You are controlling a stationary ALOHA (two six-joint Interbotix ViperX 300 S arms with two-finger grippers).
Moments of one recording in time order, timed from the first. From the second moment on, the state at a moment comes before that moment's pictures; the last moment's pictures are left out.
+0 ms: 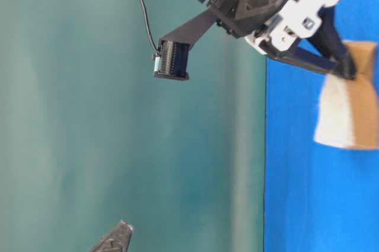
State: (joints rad) left arm 0.04 -0.58 0.92 -0.03 -0.08 -0.02; right arm -0.18 0.15 0.71 0.02 -0.01 -0.01
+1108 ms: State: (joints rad) left arm 0.04 -0.58 0.93 -0.03 -0.08 -0.02; right arm 0.03 0.15 0.69 -0.02 0.02 0.14
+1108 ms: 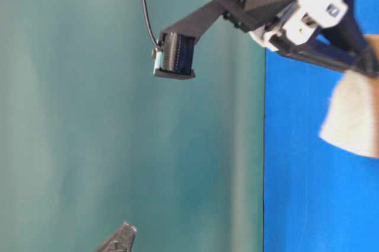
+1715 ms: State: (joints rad) left arm 0.04 -0.58 0.93 -0.02 -0.08 -0.02; right arm -0.06 0.15 0.68 -0.10 0.06 0.15
